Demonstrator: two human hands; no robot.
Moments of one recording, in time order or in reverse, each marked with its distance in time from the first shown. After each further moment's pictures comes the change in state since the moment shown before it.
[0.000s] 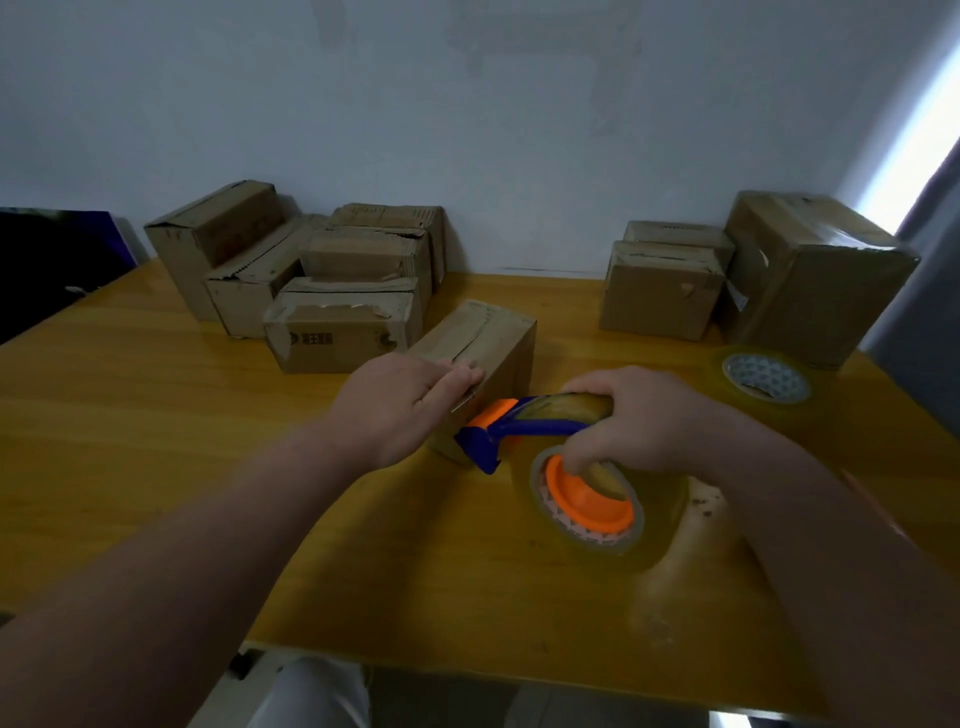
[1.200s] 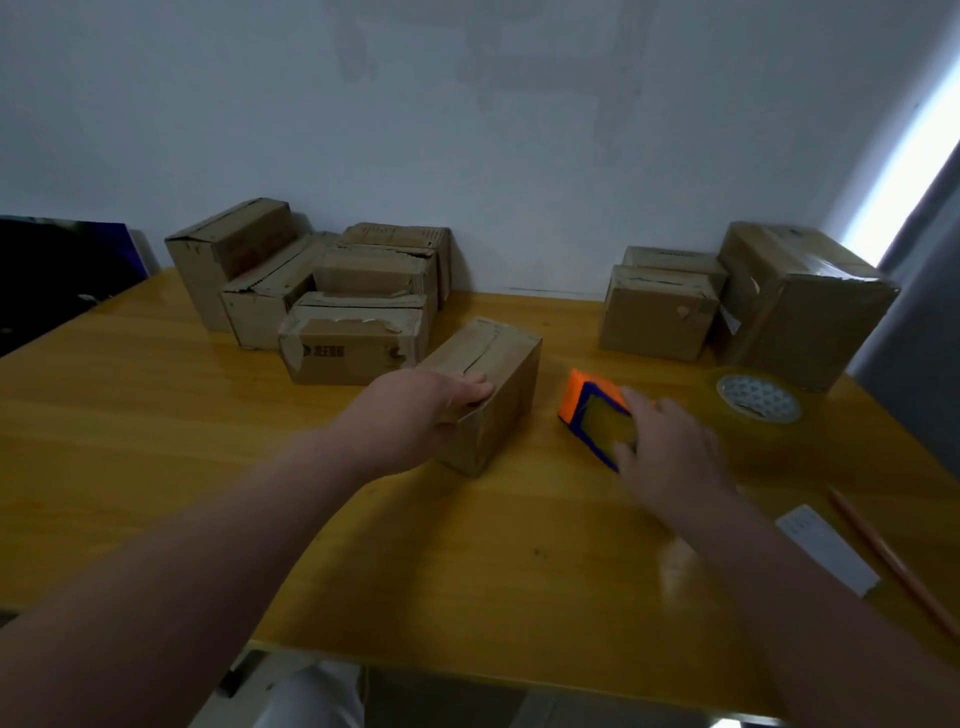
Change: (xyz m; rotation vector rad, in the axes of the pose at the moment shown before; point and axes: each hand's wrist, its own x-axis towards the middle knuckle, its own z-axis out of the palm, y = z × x) left_hand 0.001 -0.004 -0.005 0.263 -0.143 0.097; right_hand 0.015 0.041 0.041 -0.301 0.500 0.190
